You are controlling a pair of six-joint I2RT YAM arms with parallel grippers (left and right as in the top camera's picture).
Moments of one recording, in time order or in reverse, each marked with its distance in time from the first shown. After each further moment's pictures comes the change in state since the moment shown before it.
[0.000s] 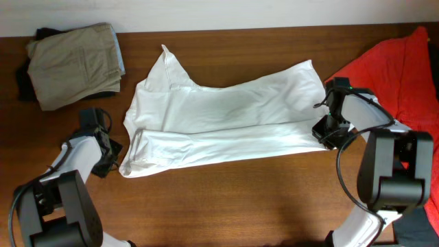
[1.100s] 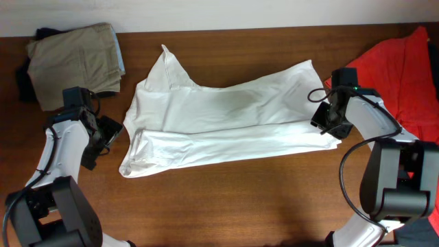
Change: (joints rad) left arm 0.013 -0.013 0.225 -0.231 0.134 0.078; right arm 0.000 -0.050 -0.005 0.225 -0.085 -0.275
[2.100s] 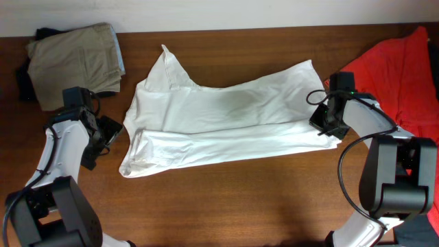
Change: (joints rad) left arm 0.000 0.000 0.000 0.000 0.001 0.000; right arm 0.000 0.021 -0.048 0.140 -0.010 0.036
